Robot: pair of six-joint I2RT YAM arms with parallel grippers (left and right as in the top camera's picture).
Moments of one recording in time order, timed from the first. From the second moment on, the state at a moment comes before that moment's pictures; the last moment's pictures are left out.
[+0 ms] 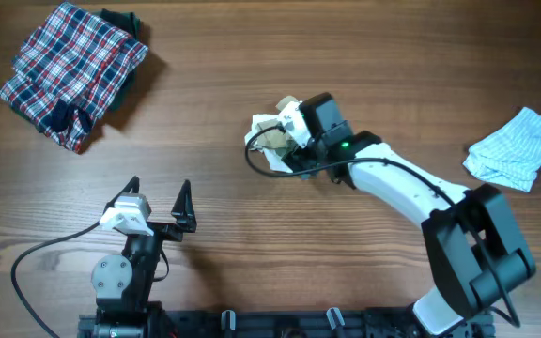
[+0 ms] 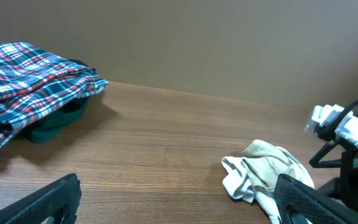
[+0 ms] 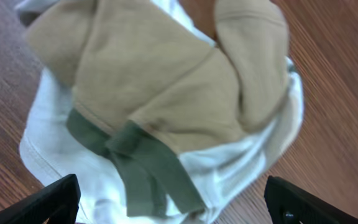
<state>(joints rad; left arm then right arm) -0.03 0.01 0.01 -0.06 0.13 -0.22 0.53 1.78 1.03 -0.27 0.06 -0.39</state>
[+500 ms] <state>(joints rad) -0.03 0.01 0.01 -0.06 0.13 -0.22 0.55 1.86 1.03 -0.21 0.16 -0.43</state>
